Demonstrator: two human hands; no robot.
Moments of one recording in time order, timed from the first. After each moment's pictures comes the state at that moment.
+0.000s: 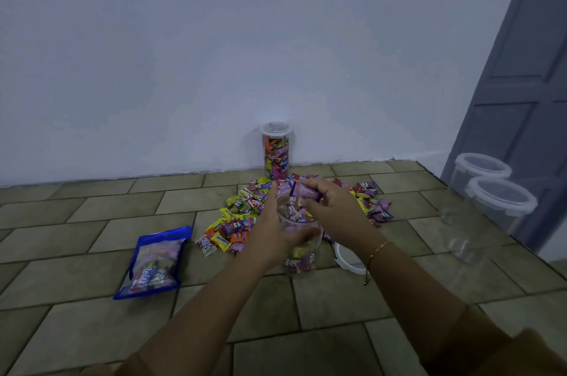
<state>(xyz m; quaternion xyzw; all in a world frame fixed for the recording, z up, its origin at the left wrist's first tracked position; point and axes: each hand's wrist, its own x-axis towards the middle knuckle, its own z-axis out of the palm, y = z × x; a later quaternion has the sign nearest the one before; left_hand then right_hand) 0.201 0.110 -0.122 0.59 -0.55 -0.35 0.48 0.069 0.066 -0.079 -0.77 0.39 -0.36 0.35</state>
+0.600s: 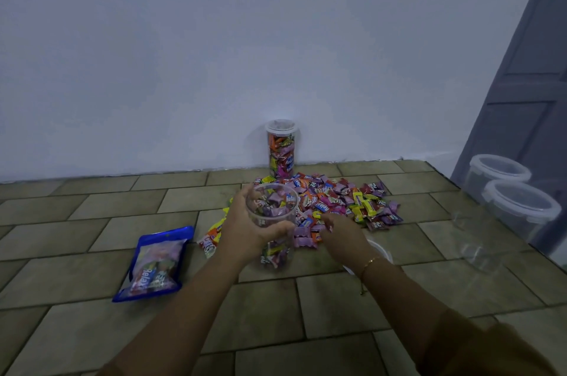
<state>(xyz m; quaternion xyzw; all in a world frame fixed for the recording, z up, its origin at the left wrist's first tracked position) 0.245 0.106 -0.134 0.64 -0.50 -0.25 0.53 0.073 0.021 -0.158 -0.78 0.54 -0.19 0.27</state>
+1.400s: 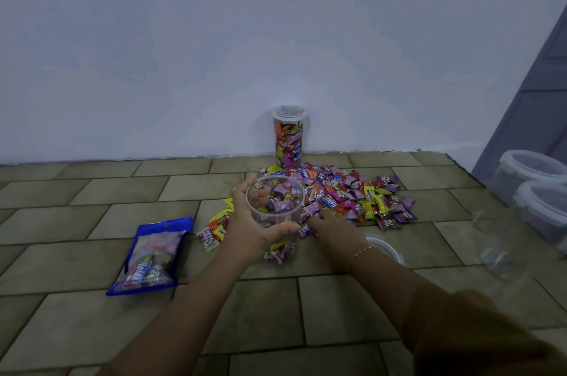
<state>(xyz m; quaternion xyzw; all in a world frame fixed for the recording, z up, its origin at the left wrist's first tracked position) 0.248 0.093 -0.157 0.59 -0.48 -0.29 0.58 0.088 -0.010 -0.188 -0.91 0.42 0.01 0.04</state>
